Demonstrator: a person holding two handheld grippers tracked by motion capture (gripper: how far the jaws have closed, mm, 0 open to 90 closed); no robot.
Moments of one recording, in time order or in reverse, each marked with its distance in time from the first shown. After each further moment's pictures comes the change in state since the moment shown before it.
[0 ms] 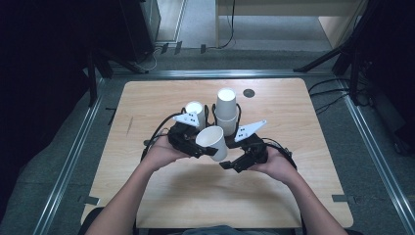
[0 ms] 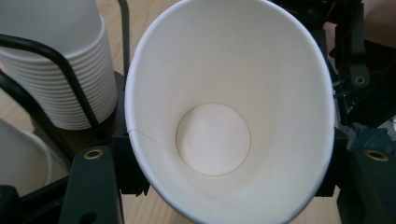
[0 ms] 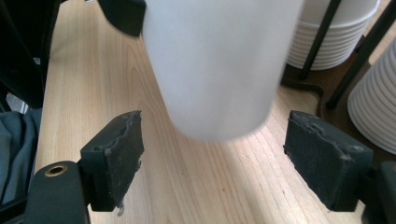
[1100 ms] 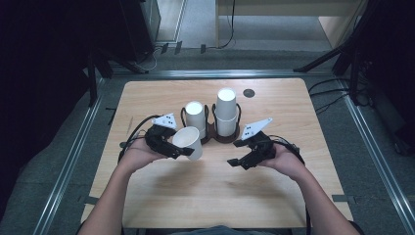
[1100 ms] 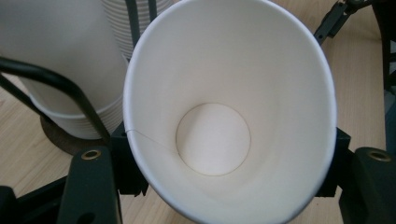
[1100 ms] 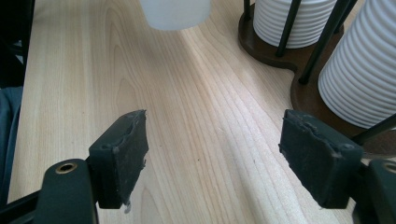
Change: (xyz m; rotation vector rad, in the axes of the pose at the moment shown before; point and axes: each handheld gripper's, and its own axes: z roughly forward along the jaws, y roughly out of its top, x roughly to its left) left arm 0.017 -0.040 -0.044 0.083 0.136 -0.026; right arm -0.014 -0.008 -0.012 0.042 -0.027 -0.016
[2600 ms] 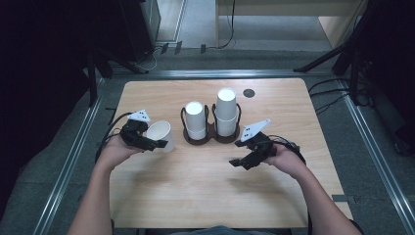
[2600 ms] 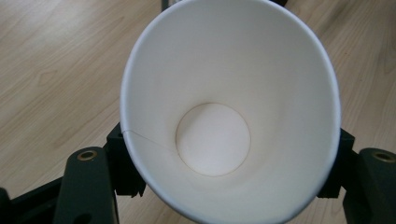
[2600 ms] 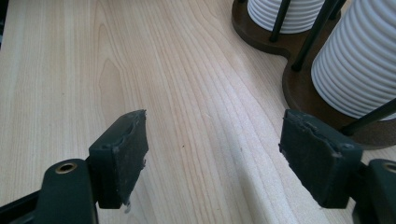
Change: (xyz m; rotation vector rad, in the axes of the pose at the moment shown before) left arm 0.058 -0.051 -0.035 0.044 0.170 -0.146; right arm -0.006 -0.006 0.006 0.051 -0.028 -0.050
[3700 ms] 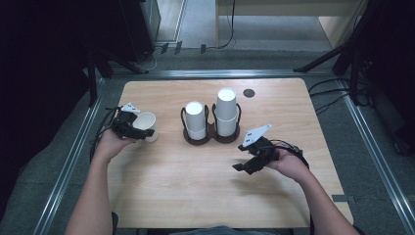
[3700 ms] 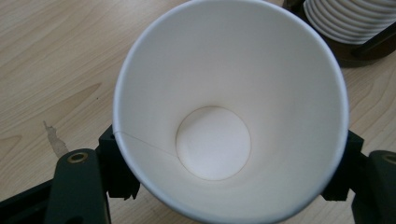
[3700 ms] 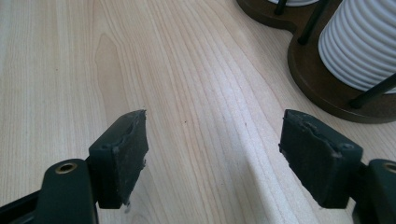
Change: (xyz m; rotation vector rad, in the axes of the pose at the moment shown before) left arm 0.050 -0.015 0.008 0.048 0.236 -0.130; right arm 0.006 -0.013 0.000 0.044 -0.023 -0.004
